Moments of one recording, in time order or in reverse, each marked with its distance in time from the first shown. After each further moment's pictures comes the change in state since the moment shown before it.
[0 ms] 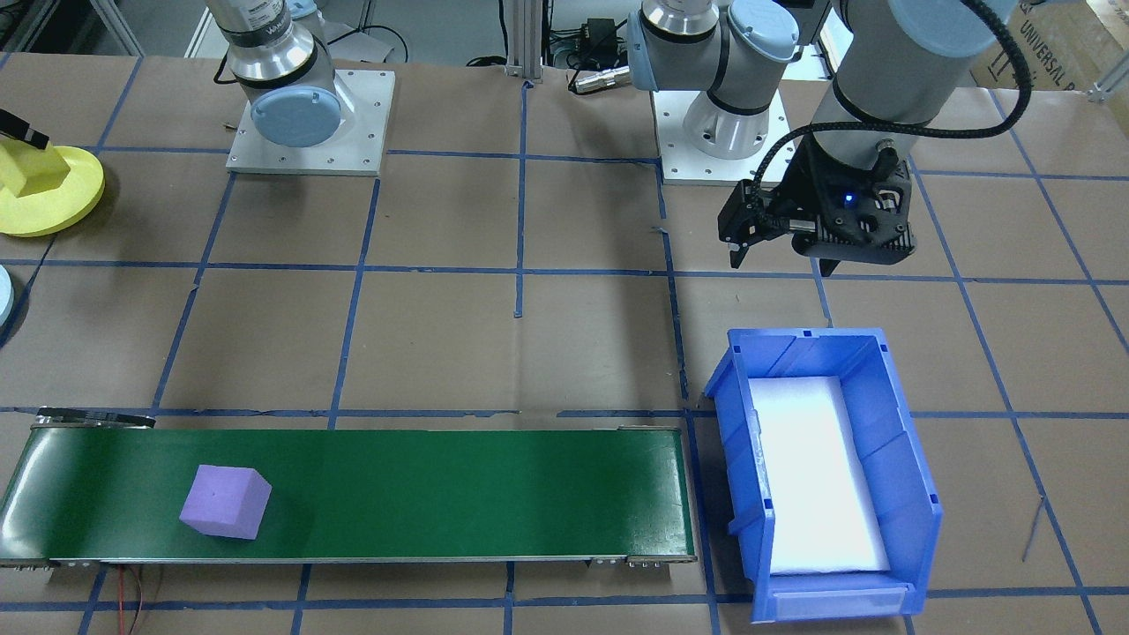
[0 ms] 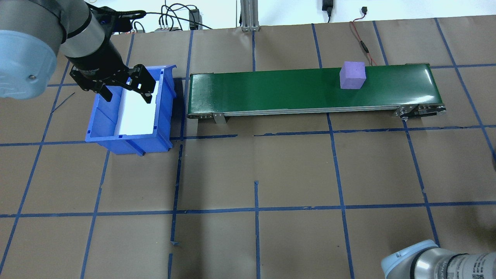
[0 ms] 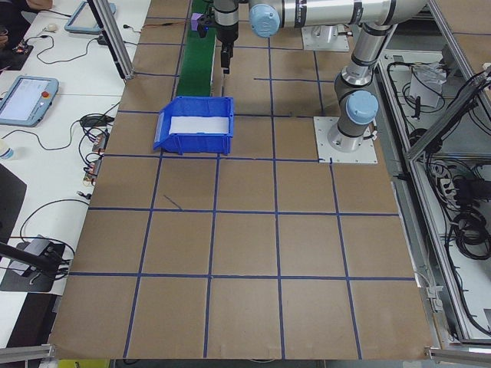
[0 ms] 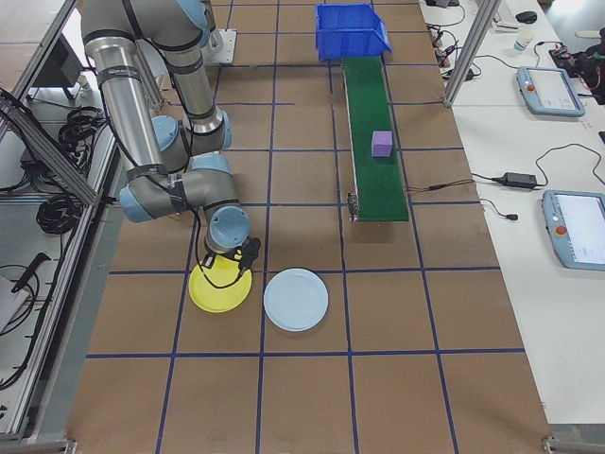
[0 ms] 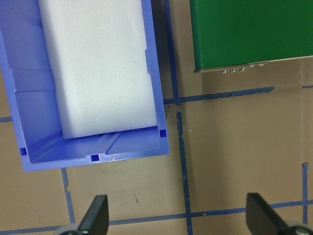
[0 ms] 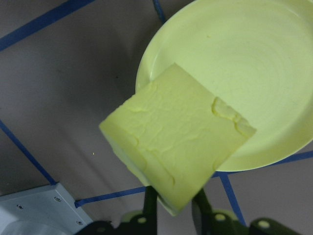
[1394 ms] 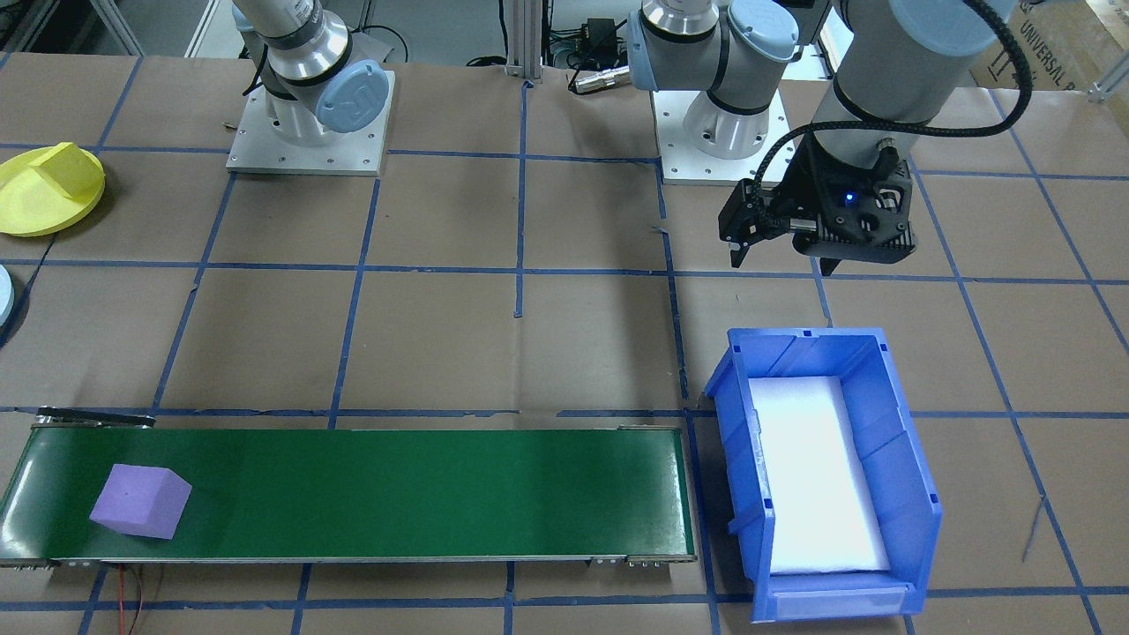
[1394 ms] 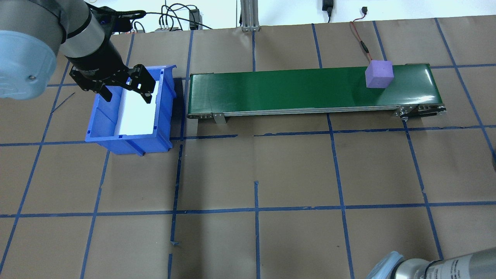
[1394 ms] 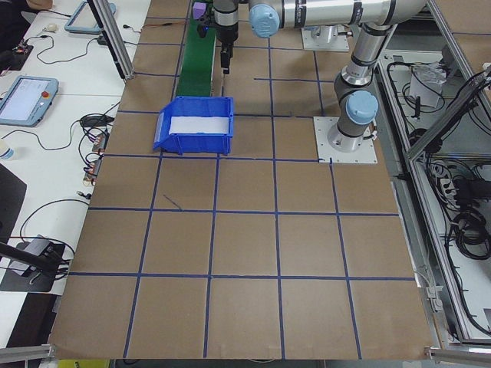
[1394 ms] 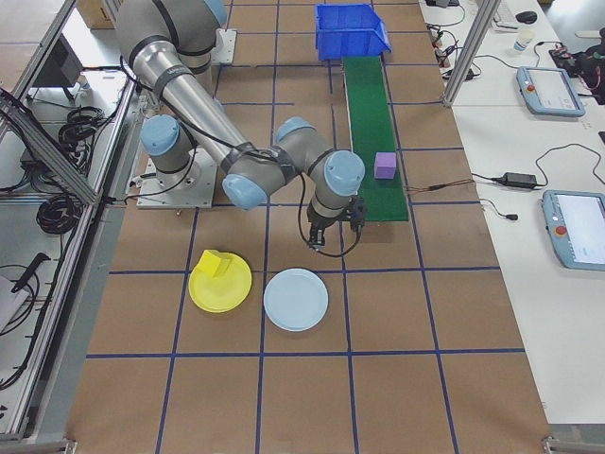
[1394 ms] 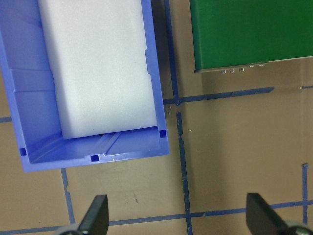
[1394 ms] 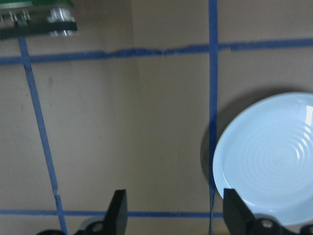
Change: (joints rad) left arm 0.001 0.000 0.000 0.000 0.001 0.000; right arm 0.490 0.211 -0.387 -0.025 0.208 0.102
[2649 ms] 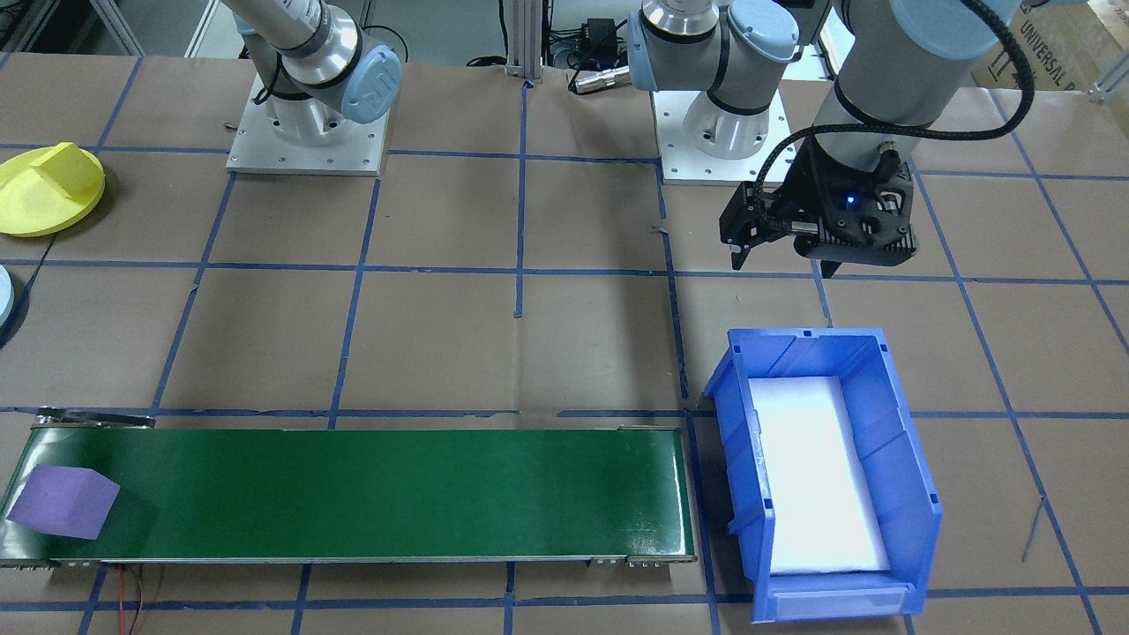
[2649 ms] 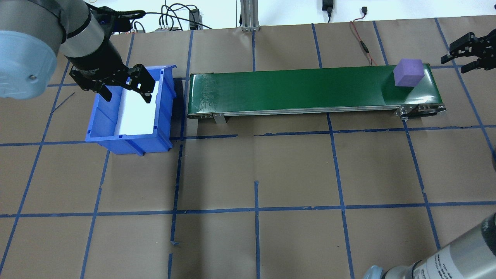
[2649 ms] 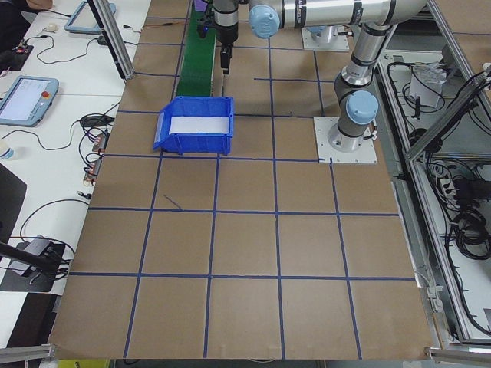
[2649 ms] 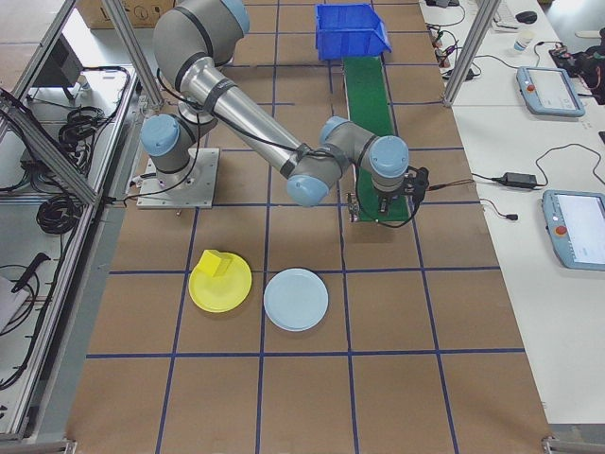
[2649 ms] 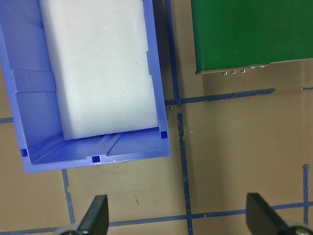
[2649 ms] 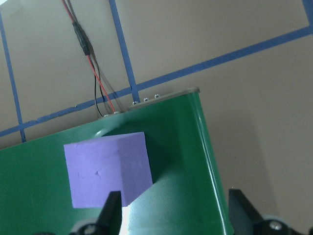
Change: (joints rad) left arm 0.002 -0.001 -0.001 0.005 0.000 0.002; right arm 0.152 0.157 -0.133 -0.202 0.421 0.385
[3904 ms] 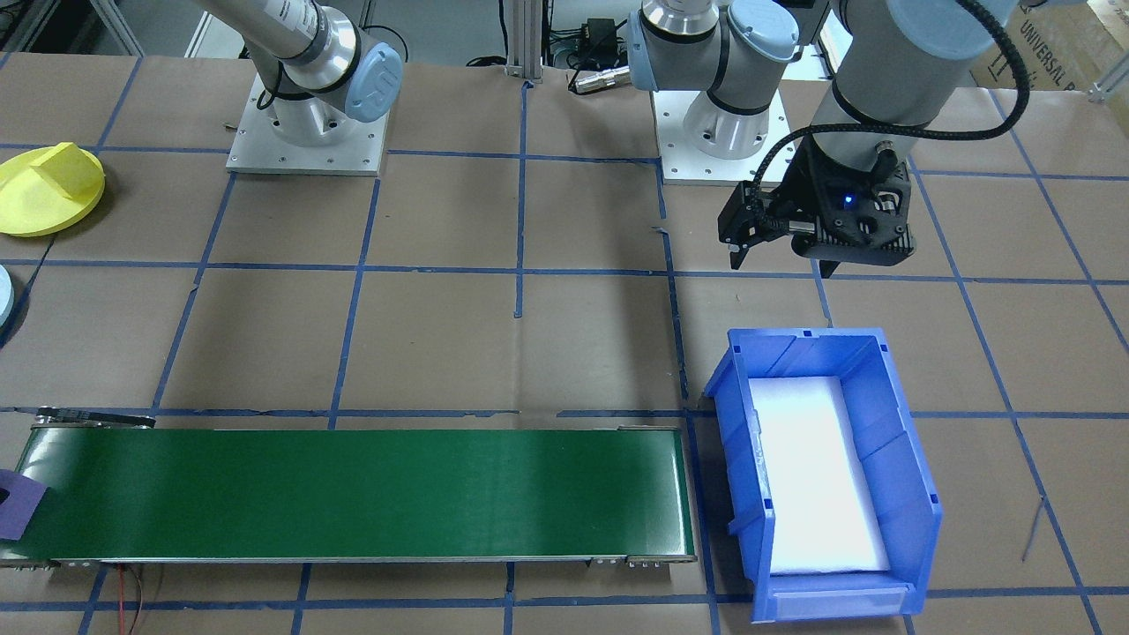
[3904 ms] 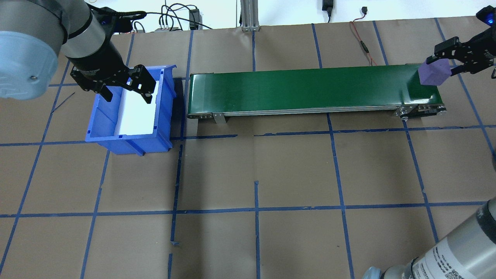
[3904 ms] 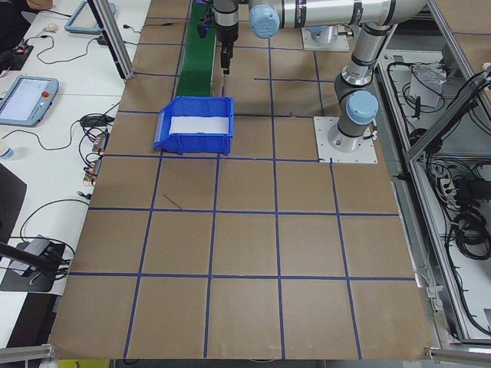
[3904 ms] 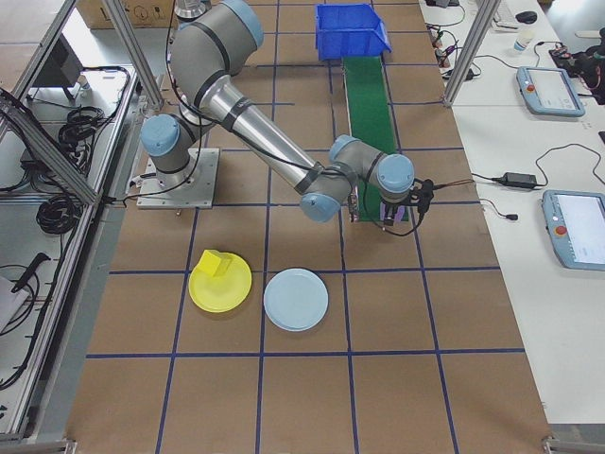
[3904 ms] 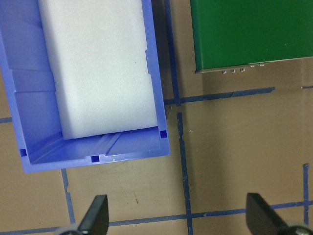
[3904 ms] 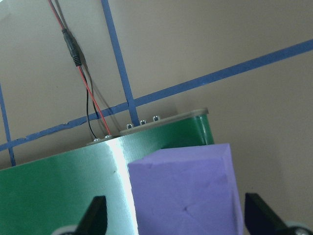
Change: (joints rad) left arm -0.003 0.000 -0.002 0.000 0.001 0.001; right arm 0.024 0.091 -0.009 -0.087 0.020 0.038
